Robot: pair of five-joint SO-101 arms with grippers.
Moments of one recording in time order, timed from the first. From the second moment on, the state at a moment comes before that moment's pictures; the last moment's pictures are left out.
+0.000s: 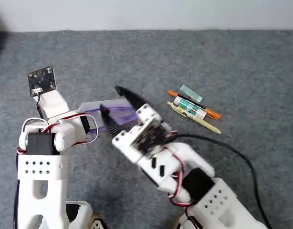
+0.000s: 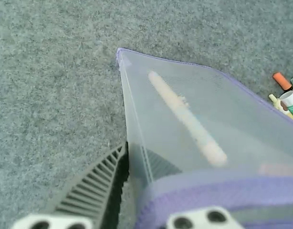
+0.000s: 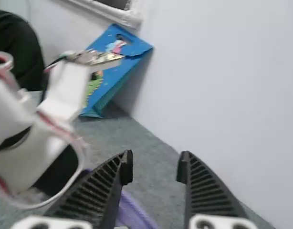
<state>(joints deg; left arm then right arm) -3.0 -42.1 34.4 79.8 24.7 -44.2 -59.1 47.9 22.5 13.1</state>
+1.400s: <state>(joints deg) -3.0 -42.1 34.8 80.3 24.8 -9.6 29.7 -18.3 76.3 20.4</state>
